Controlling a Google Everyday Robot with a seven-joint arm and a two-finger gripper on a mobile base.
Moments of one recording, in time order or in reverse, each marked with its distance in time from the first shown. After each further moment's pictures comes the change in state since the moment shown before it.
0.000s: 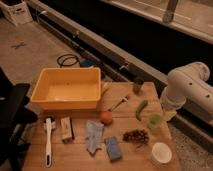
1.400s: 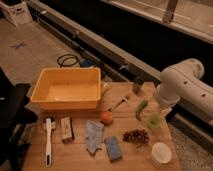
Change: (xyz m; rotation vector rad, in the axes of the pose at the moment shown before) arm -0.056 -0.002 -0.024 0.050 -0.024 -0.287
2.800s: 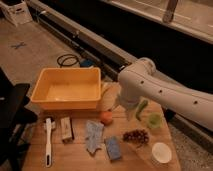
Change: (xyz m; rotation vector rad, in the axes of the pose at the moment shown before) arm -0.156 -0.022 0.012 -0.049 -0.118 -0.437
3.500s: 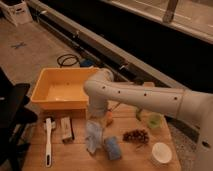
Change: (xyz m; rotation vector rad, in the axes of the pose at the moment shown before) arm -0.114 -0.055 0.095 -0.118 -0.169 -0.316
